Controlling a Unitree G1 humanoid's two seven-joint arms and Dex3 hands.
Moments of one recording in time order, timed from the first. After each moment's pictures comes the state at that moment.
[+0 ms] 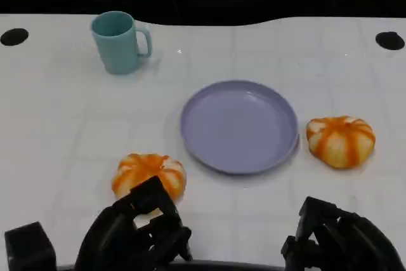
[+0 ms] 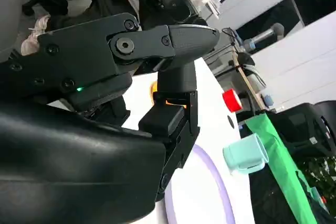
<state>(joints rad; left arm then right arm) 0.17 0.01 -0.07 0.06 -0.40 -0.10 -0.57 0.21 -0.07 0.03 -0.03 0.50 0.15 0.65</state>
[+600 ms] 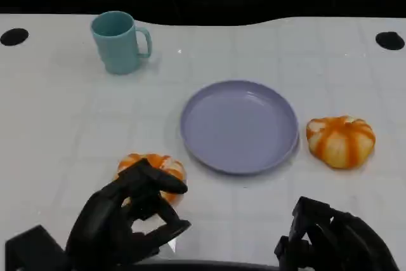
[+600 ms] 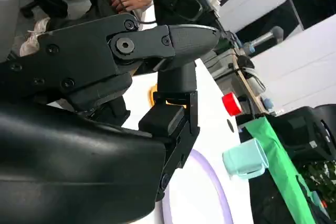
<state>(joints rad) 0.17 0.02 -0.05 -0.02 -0.15 -0.25 -0.40 0.21 -0.05 0.04 -0.05 0.49 0.17 0.64</state>
